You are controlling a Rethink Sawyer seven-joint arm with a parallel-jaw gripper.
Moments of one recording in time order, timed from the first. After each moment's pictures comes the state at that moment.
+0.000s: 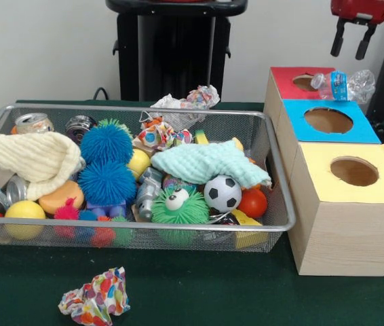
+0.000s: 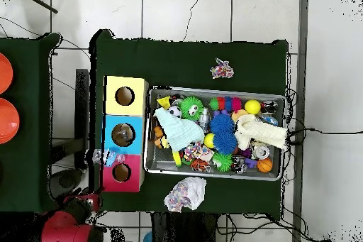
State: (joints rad) arm 0.75 -0.75 -0.41 2.04 0.35 0.22 1.68
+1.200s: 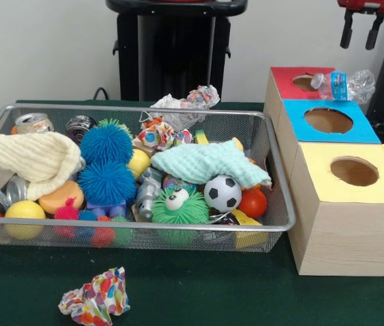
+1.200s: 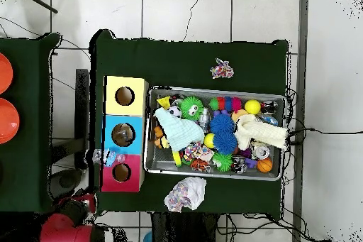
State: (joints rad) arm 0.66 -0.85 -0.32 2.08 0.27 0.22 1.68
